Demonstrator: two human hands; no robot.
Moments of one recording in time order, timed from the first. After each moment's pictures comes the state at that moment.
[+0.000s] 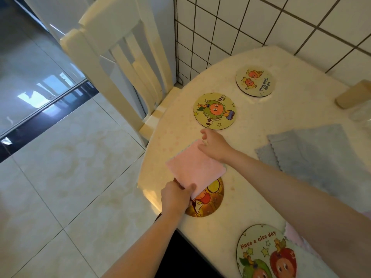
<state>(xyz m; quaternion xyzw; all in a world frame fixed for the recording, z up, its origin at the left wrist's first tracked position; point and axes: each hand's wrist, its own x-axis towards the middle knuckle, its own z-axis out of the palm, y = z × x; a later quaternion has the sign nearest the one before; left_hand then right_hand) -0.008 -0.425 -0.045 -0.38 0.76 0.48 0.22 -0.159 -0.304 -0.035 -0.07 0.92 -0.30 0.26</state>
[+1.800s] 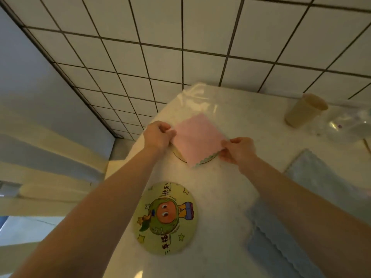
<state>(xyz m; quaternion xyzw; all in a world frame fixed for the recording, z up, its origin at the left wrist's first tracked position) -0.495 -0.294 -0.064 -0.03 0.85 0.50 0.13 -0.377 -0.104 -0.064 0.50 0.63 -0.59 -0.03</state>
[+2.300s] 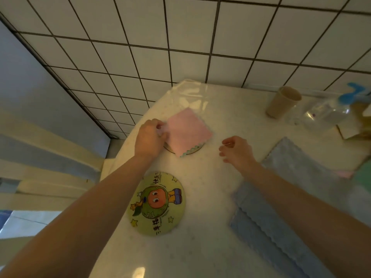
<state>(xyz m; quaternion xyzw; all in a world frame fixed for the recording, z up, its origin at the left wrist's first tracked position) -0.454 -0.302 -0.050 0.15 0.93 0.34 0.05 -0.316 -0.094 -0.045 0.41 0.76 -0.51 0.00</state>
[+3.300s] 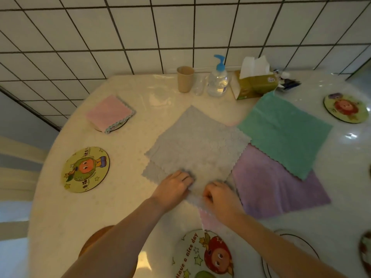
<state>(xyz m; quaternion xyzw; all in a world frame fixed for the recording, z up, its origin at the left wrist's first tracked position) -0.099 -0.179 -0.066 0.60 0.78 0.13 0.10 0.044 -0.044 -0.044 0.21 0.94 -0.28 0.05</state>
